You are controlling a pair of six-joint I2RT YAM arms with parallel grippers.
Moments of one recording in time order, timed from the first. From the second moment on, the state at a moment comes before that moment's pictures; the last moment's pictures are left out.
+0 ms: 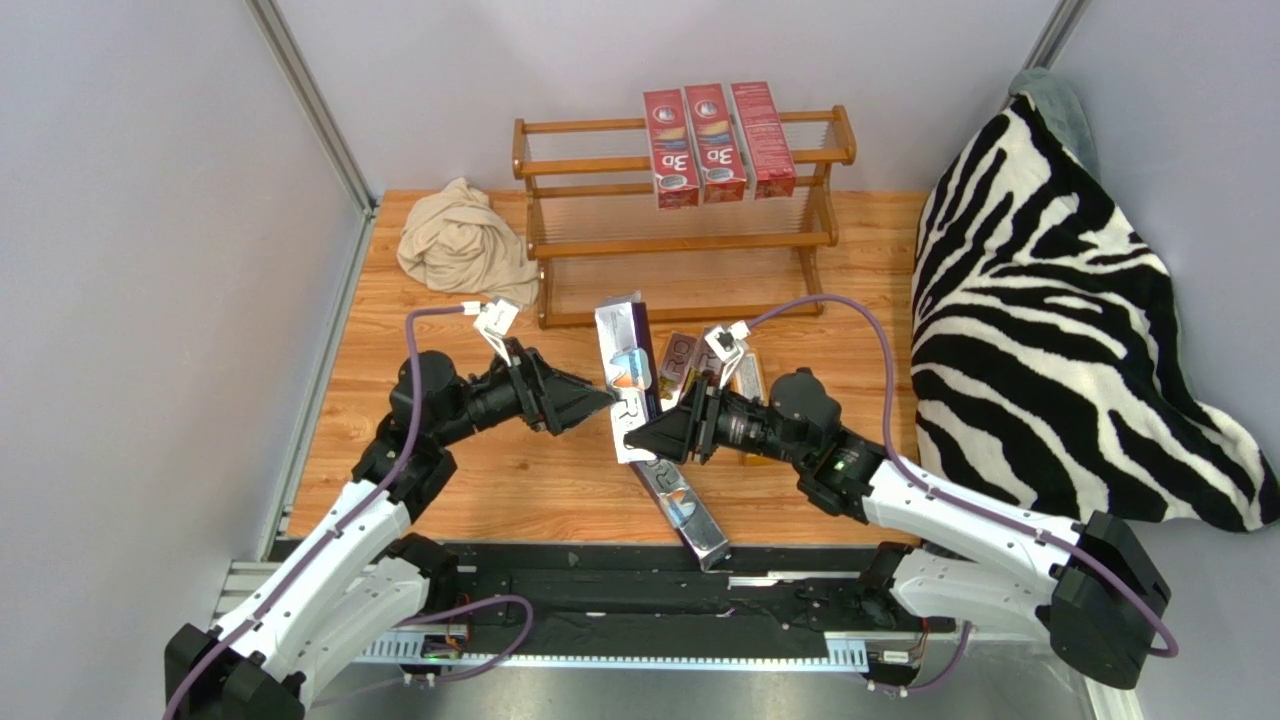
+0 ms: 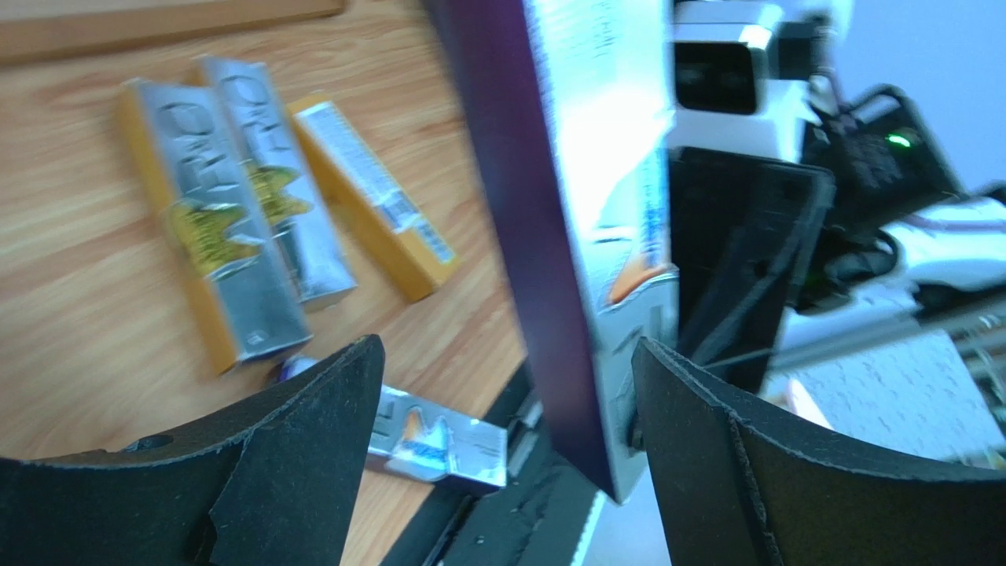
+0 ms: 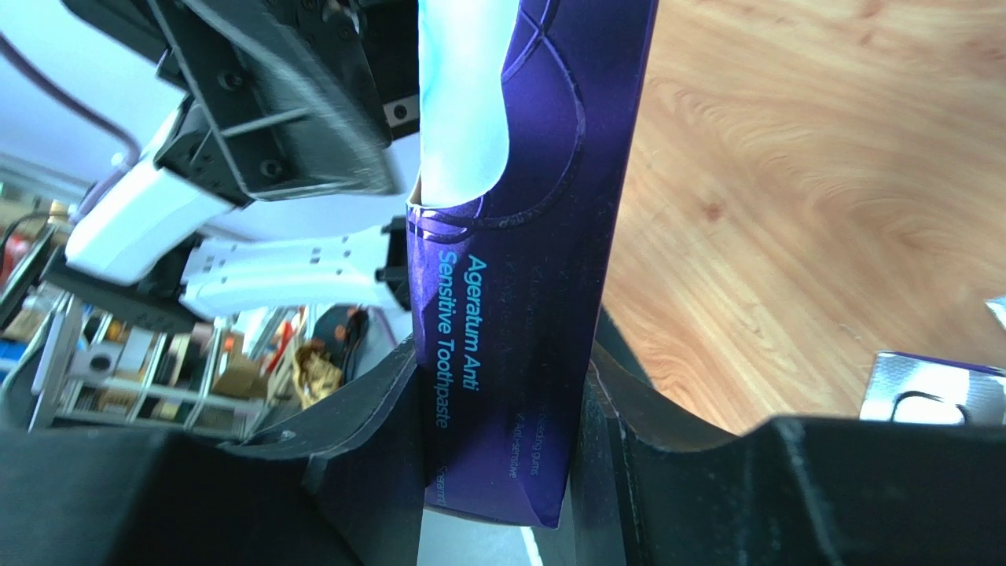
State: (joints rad) left arm -0.45 0.75 0.55 0.09 0.58 -0.72; right arm 0.90 1.03 0.58 0.37 -0.35 0.86
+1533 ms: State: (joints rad) left arm -0.46 0.75 0.43 0.54 0.71 -0.91; right arm 0.90 1.02 0.57 0.48 -0.49 0.83
